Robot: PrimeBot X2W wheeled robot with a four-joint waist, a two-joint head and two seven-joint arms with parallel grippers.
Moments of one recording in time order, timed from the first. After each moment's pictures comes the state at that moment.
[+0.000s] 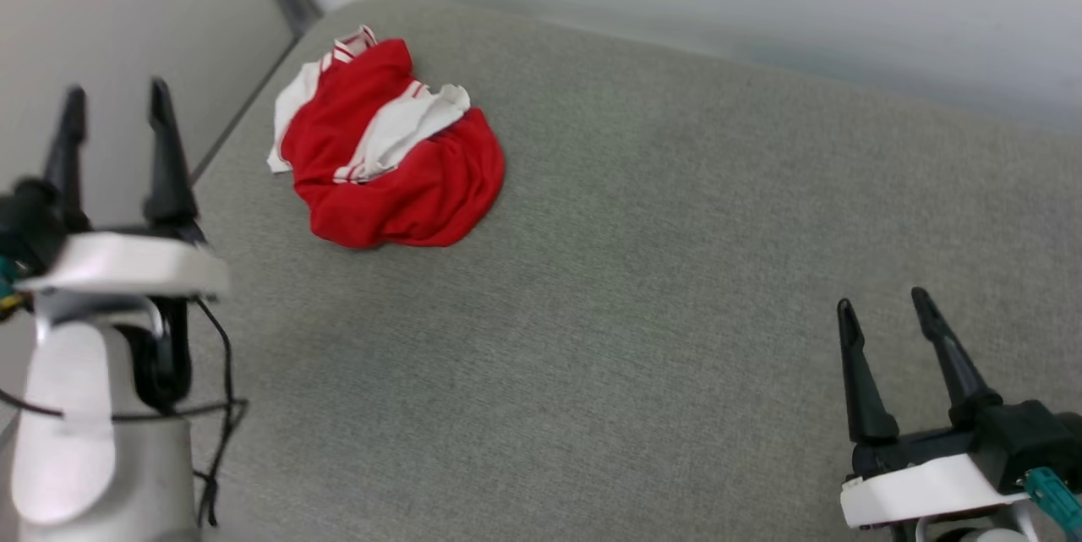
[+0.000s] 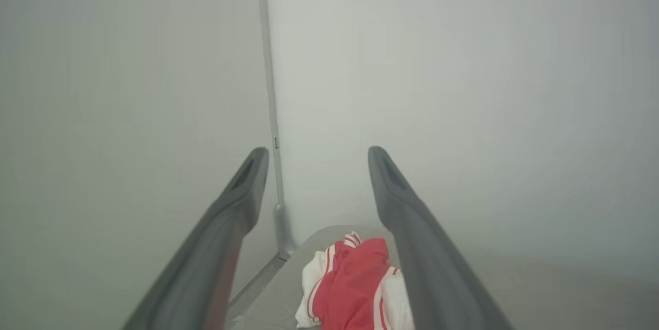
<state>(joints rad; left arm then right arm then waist) -0.46 0.18 0.19 0.24 -0.18 -0.12 -0.26 0.02 -0.05 0.00 -0.02 0.02 0.13 -0.26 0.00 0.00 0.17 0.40</state>
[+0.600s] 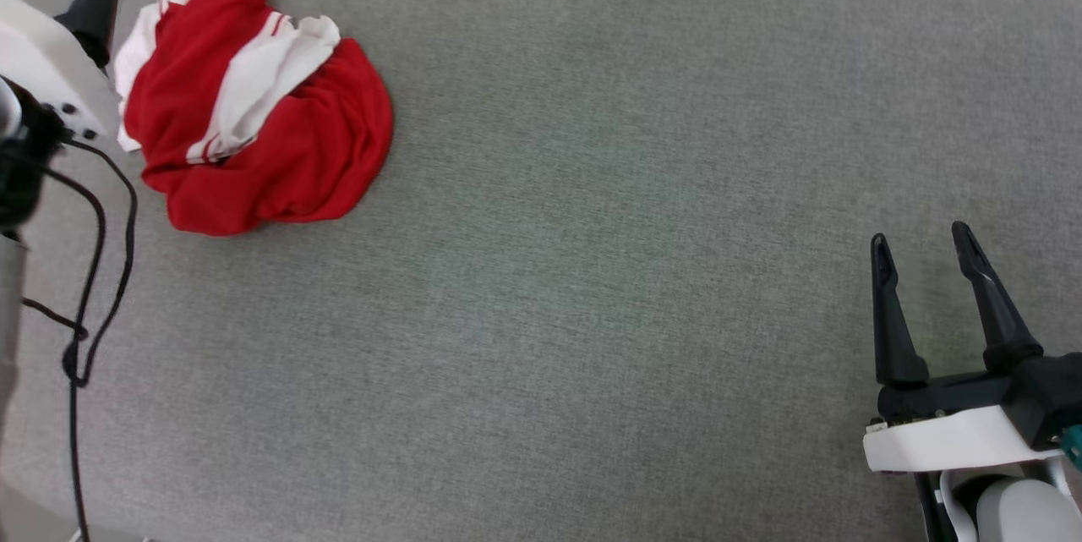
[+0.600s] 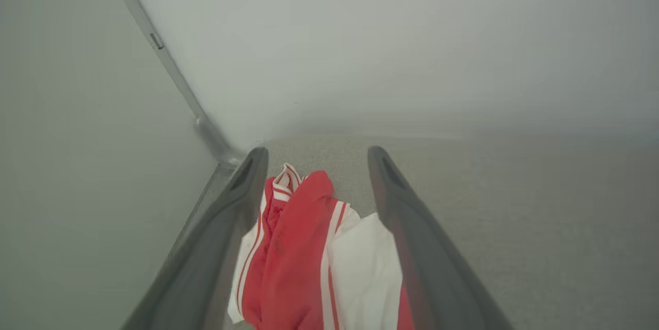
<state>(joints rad) -0.90 0.56 -0.19 0.54 -0.59 -0.13 0.15 -0.08 -0.05 -0.05 -0.06 -0.01 0.13 -0.26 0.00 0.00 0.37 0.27</state>
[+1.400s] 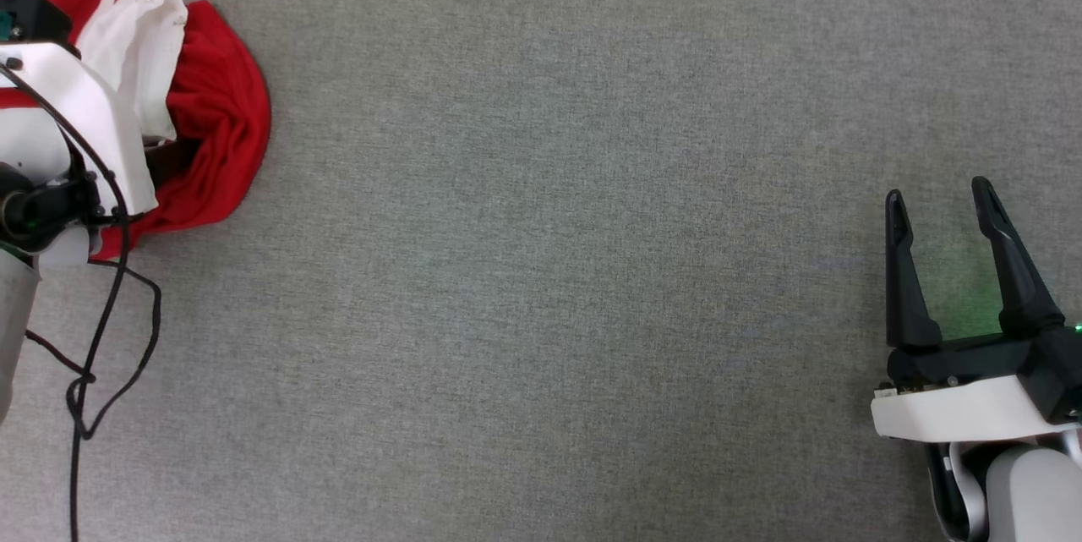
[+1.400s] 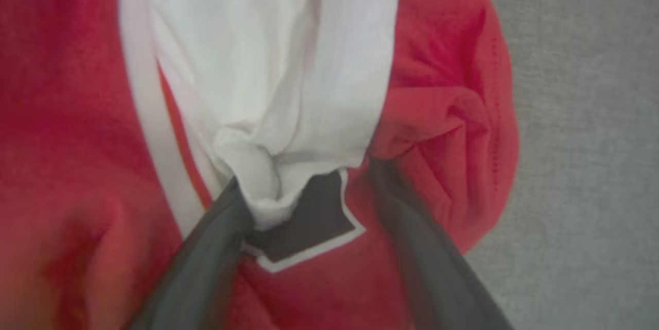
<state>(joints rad) -0.96 0.65 -0.50 0.71 -0.92 -0.13 0.75 -0.14 -0.05 -0.06 -0.08 -0.03 0.13 -0.26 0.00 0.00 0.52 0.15</state>
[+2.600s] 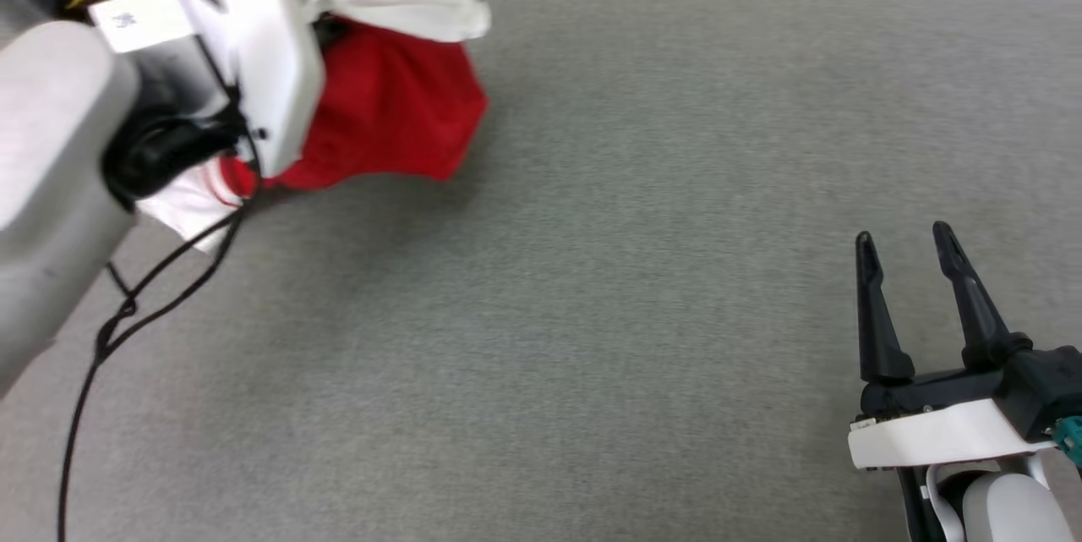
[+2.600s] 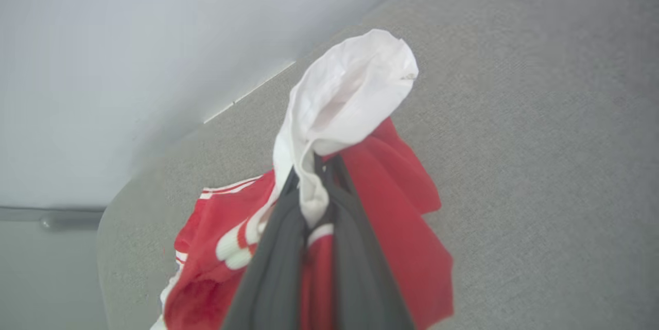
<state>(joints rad) -1.22 0.72 -0.97 0.30 -0.94 -0.13 0.55 -0.10 -0.05 -0.02 -0.02 0.07 0.13 -0.26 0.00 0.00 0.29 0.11</state>
